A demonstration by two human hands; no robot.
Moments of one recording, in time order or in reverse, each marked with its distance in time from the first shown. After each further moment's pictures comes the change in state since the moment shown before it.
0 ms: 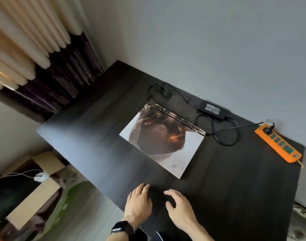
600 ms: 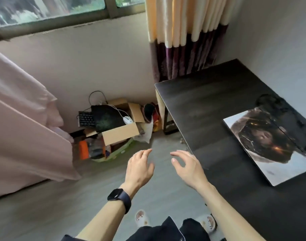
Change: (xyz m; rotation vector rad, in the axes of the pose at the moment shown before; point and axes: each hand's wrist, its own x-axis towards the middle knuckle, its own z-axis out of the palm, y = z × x) left_hand -0.229 -0.275 -0.051 -0.333 0.561 -0.351; right_hand -0.088 -0.233 0.203 -0.280 -0.163 -0.572
